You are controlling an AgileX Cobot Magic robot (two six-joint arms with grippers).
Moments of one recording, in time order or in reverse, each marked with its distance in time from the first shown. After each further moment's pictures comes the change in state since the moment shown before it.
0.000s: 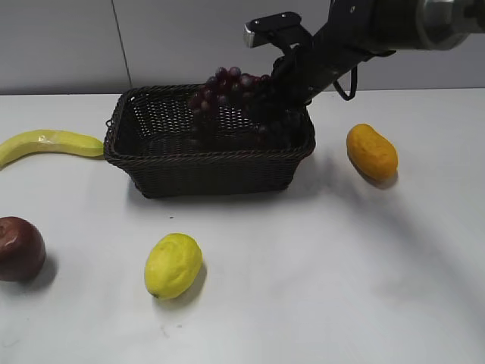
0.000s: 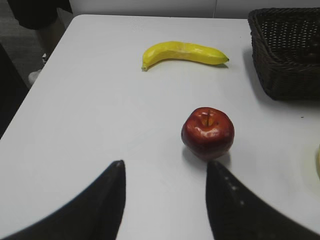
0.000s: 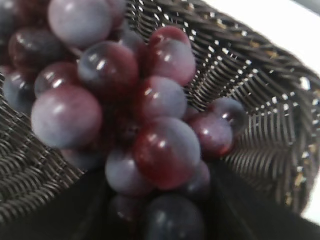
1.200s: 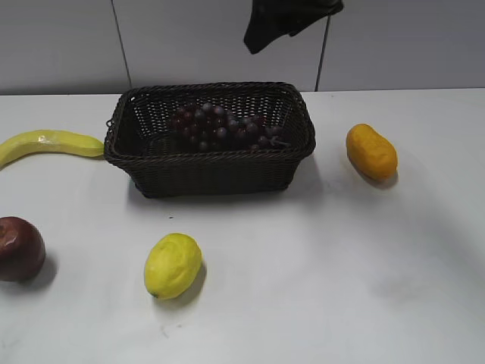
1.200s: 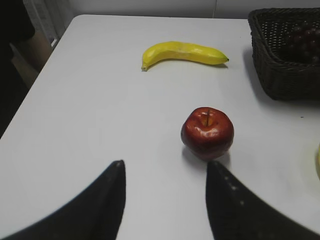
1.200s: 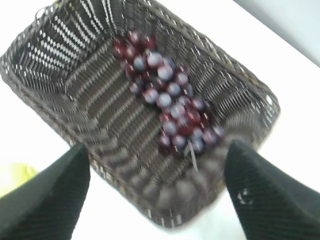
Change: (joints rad) left arm 0.000 0.000 0.000 0.000 0.000 0.000; right arm 0.002 -0.194 -0.294 -0.115 0.522 0.090
